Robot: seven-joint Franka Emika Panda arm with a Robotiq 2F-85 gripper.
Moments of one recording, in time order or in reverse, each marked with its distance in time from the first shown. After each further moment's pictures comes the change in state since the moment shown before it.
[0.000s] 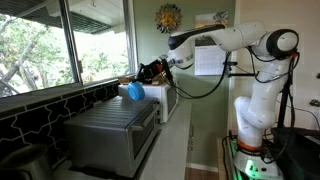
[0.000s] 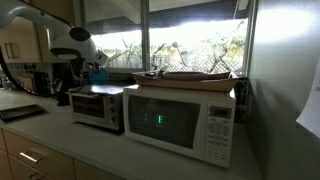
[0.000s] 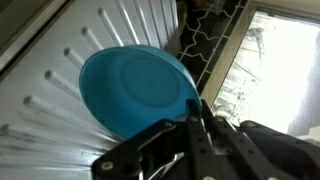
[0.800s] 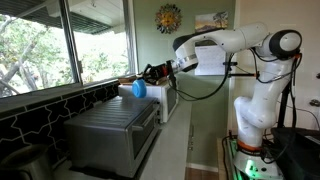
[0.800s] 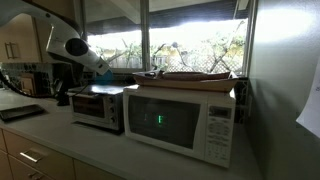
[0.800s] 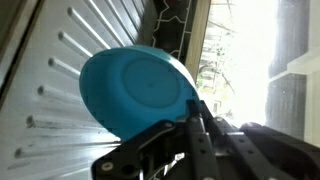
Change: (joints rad) arm 0.018 -0.063 -0.086 -0.083 0.407 0.049 -0.188
